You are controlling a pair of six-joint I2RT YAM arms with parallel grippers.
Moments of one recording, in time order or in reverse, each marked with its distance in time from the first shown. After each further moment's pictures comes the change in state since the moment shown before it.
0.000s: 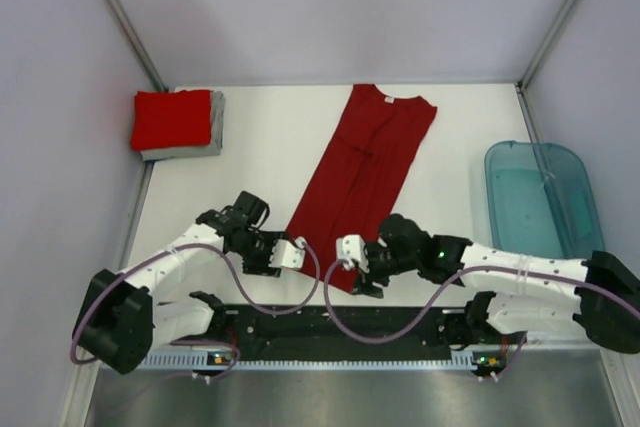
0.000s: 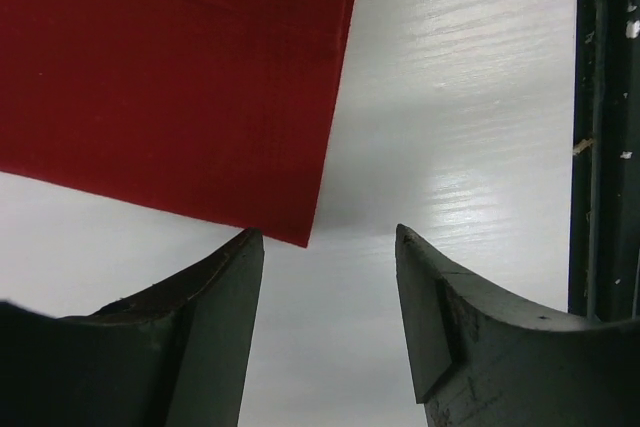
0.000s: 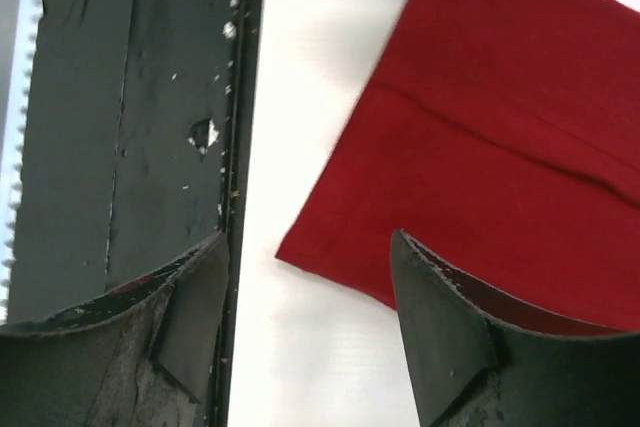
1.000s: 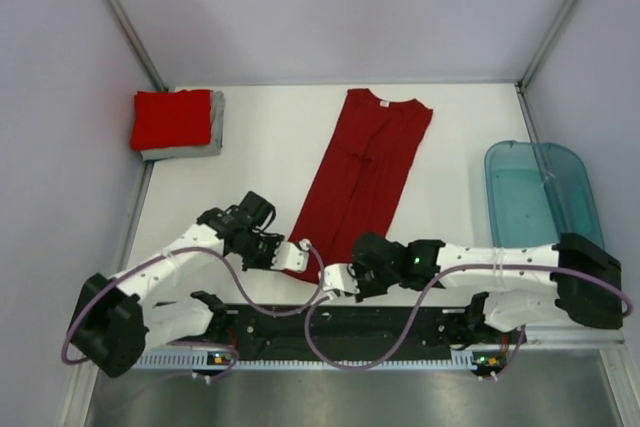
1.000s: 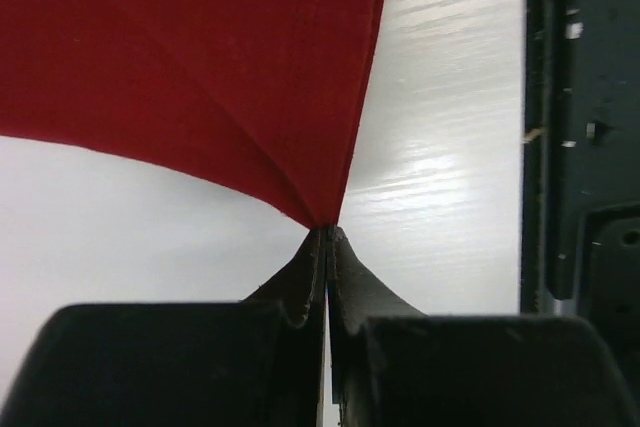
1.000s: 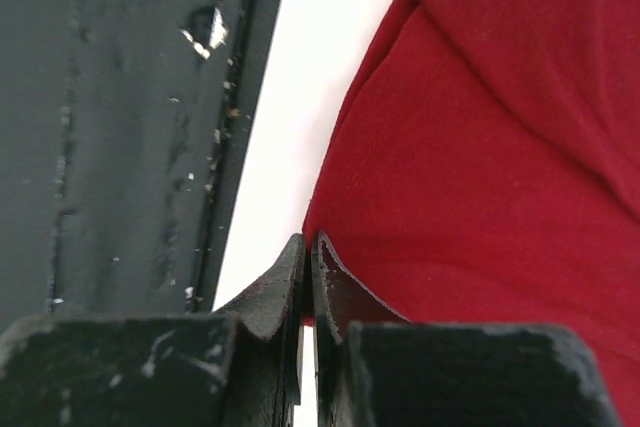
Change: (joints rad) left arm -0.087 0.020 0.031 -0.051 -0.089 -0.077; right arm 0.220 0.215 0.101 -0.202 0.266 -0.240
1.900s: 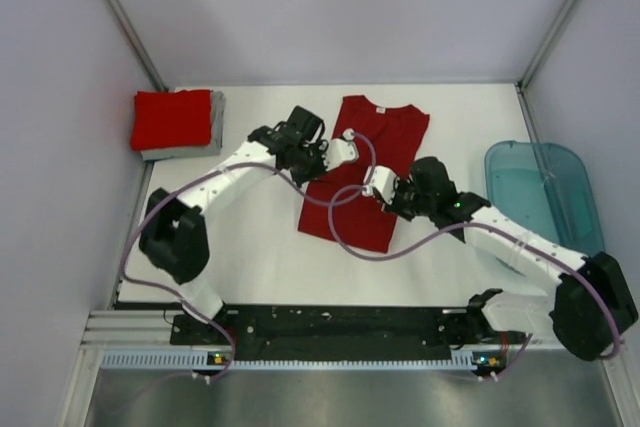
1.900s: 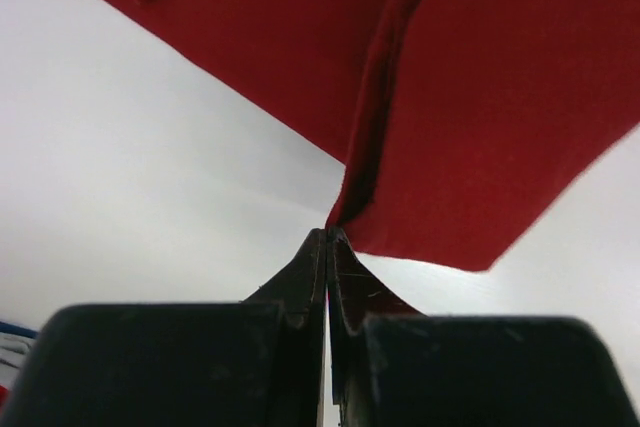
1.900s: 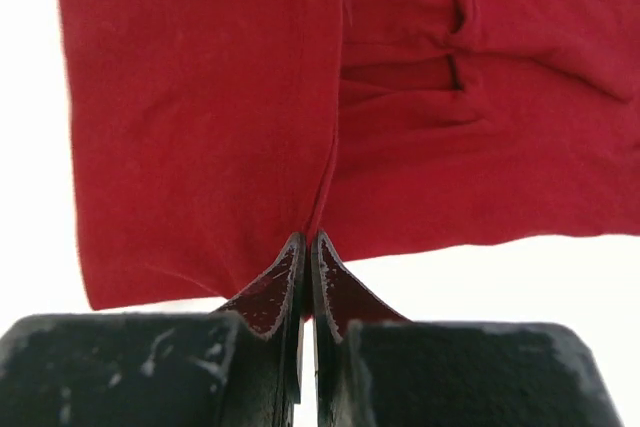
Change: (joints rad) left arm -0.033 0.496 0.760 0.044 -0.187 -0.453; right arm -0.610 -0.129 0.069 0.072 -0.041 -0.049
